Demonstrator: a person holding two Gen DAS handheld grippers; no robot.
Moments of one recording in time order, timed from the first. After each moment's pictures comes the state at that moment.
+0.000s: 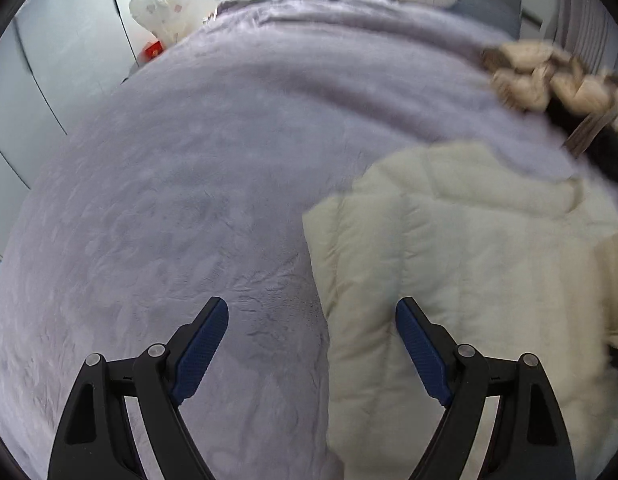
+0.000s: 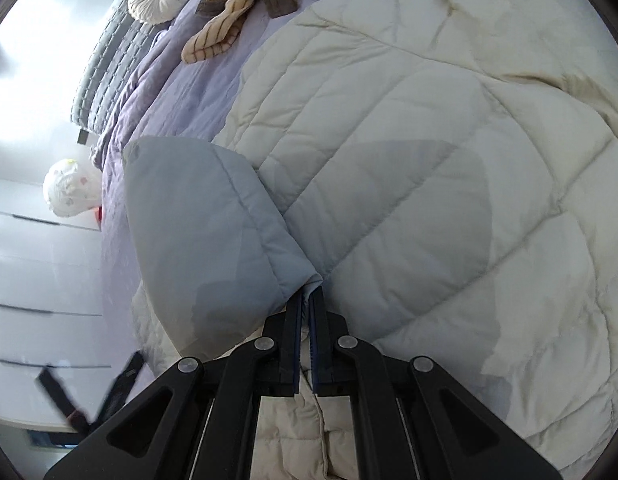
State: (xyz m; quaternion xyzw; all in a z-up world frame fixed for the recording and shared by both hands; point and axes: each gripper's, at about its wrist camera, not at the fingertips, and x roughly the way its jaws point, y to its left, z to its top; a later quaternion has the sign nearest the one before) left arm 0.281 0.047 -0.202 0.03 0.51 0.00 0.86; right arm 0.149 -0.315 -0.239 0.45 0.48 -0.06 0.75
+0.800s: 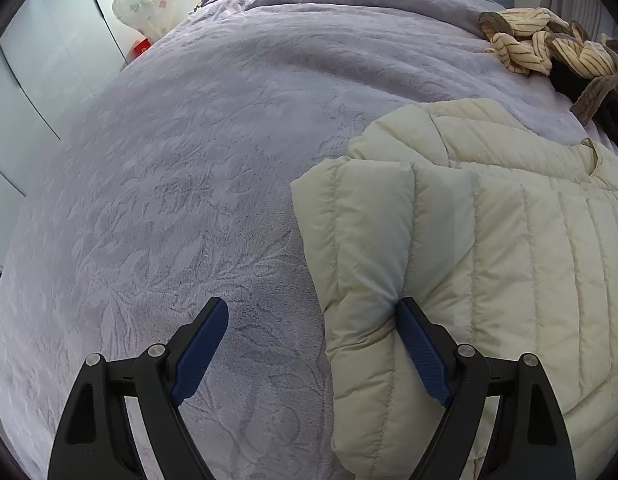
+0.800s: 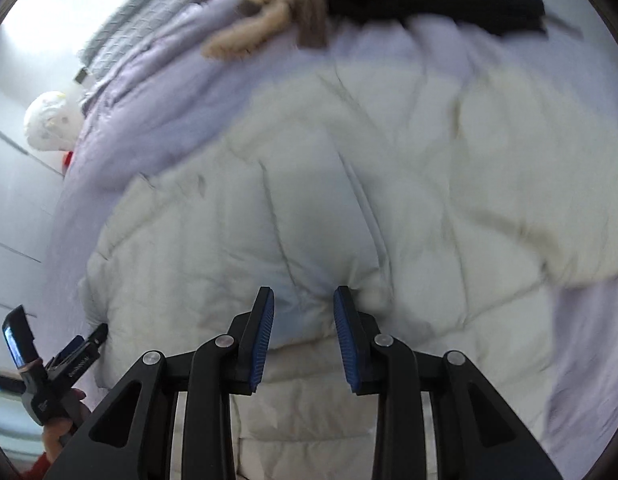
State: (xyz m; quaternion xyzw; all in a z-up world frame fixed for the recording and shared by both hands) left arm 0.283 0.043 -0.220 0.07 0.52 -0.01 0.85; right arm 0.150 -0.330 -0.217 0.29 0.51 -0.07 0.80
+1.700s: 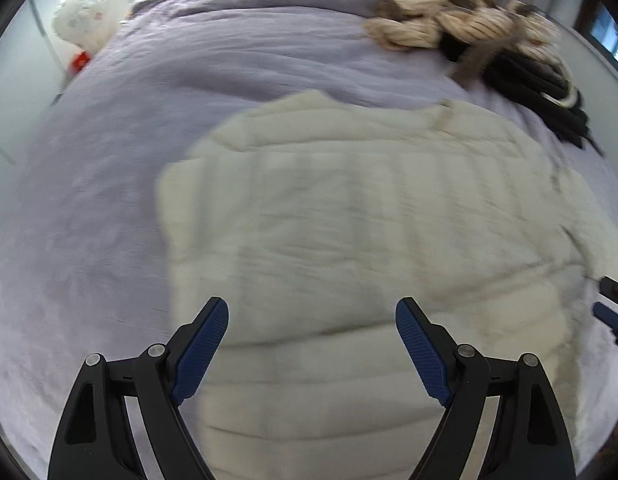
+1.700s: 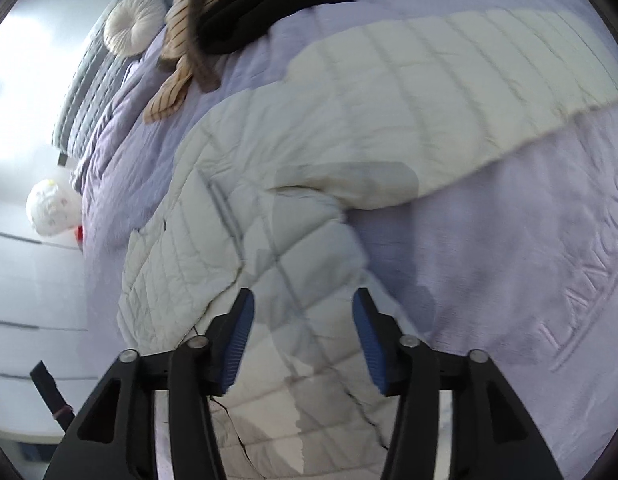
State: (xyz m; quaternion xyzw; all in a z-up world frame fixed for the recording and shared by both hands) left arm 0.200 -0.061 -0.151 0.06 0.56 -0.14 0.82; right arm 0.035 -0.430 -0.196 0.44 0.48 -0.11 0.75
